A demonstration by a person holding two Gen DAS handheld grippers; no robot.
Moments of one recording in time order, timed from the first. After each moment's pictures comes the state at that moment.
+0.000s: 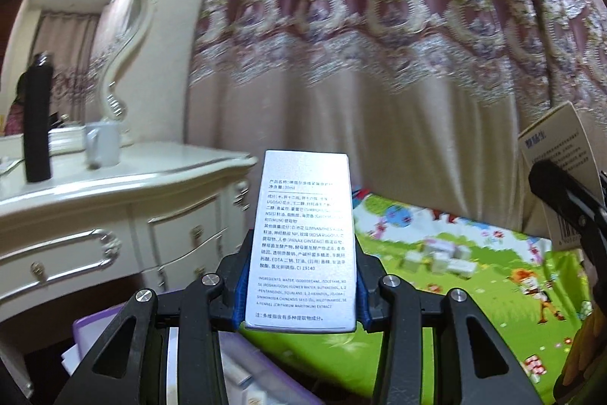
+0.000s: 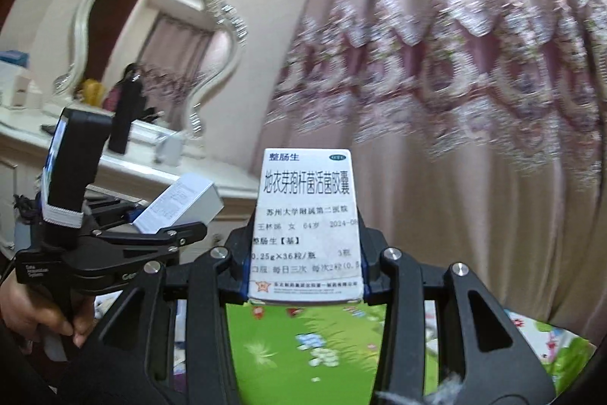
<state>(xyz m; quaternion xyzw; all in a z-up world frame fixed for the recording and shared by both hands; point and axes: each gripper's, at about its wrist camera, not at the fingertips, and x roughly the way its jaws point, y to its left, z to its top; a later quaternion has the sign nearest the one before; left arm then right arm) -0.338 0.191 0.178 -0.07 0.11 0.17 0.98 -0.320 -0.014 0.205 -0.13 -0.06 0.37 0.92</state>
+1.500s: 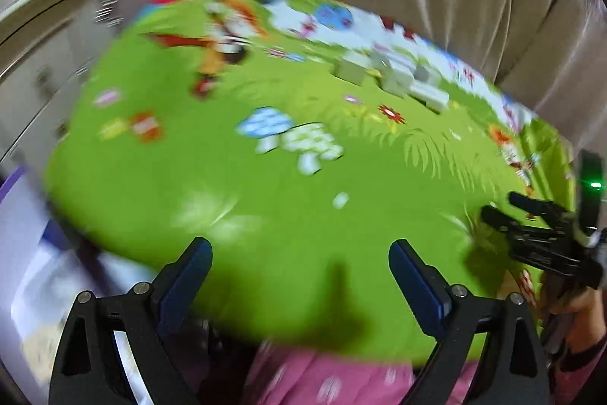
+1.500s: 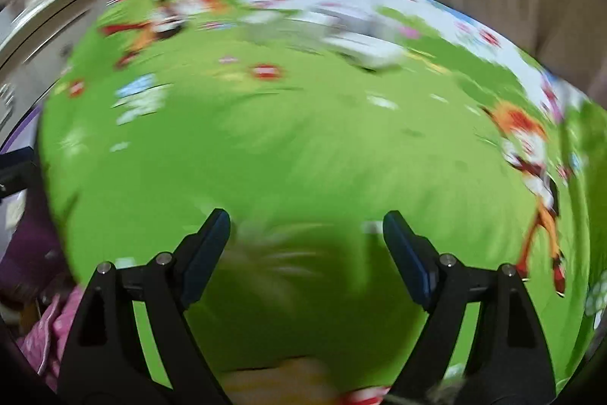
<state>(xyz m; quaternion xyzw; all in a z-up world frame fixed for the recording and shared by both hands) -0.155 0.113 0.039 -0.10 0.45 0.00 0.89 -0.091 -0.157 0.013 -0.09 0.43 0.16 0.88</state>
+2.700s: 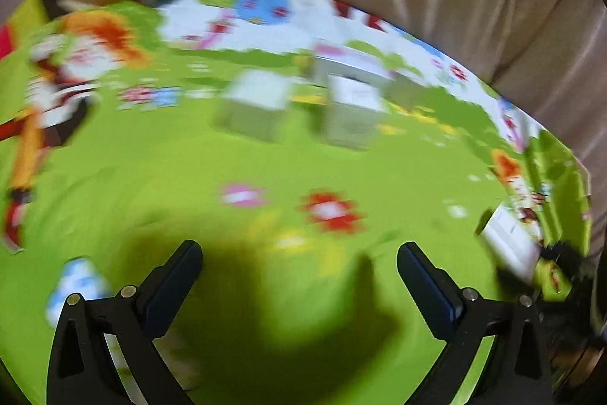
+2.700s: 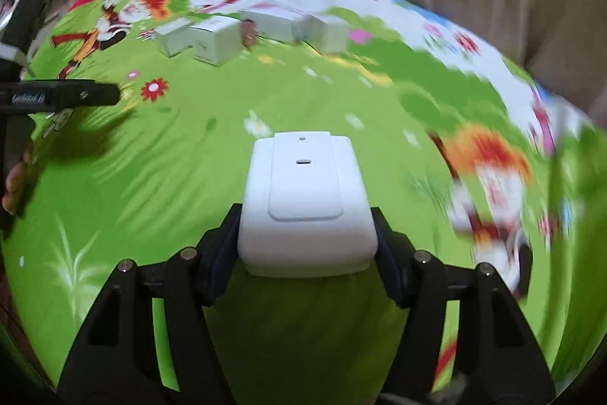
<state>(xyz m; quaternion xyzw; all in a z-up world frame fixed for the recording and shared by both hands) 0.020 0.038 0.003 -0.09 0.46 -0.08 0.88 -0.023 -0.229 0.001 -0.12 0.42 0.17 0.89</state>
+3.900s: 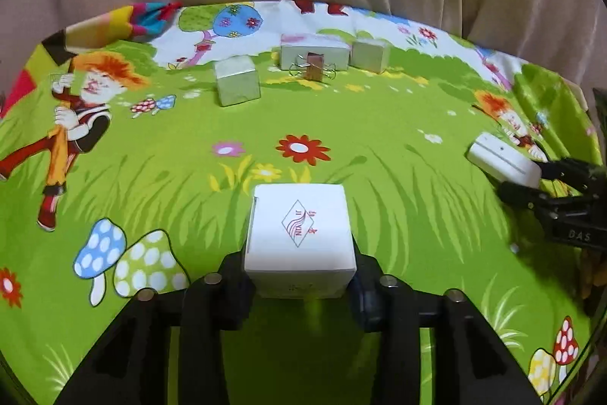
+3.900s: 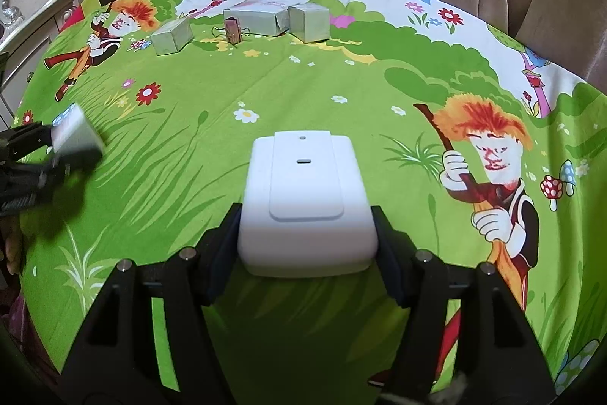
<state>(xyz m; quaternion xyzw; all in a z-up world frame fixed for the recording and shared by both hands) -0.055 0.015 0.003 0.01 0.42 -0.08 0.91 -0.021 -0.236 -0.003 -0.08 0.43 0.16 0.89</state>
